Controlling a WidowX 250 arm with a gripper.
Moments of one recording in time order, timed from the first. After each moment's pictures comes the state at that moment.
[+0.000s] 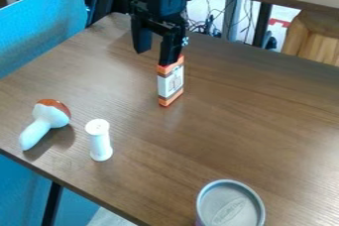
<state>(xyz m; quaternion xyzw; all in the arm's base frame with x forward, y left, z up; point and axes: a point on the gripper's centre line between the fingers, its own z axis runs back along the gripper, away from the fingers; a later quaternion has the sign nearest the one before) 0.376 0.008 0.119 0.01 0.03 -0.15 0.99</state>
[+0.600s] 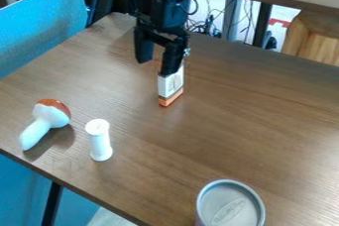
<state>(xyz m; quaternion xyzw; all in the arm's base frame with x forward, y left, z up) 0.386 0.010 0.098 0.02 0.06 -0.14 0.99</state>
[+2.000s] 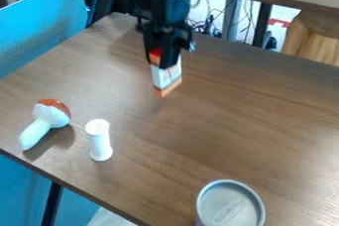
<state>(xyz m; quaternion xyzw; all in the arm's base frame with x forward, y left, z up) 0.380 0.003 0.113 -0.01 0.02 -0.12 0.99</state>
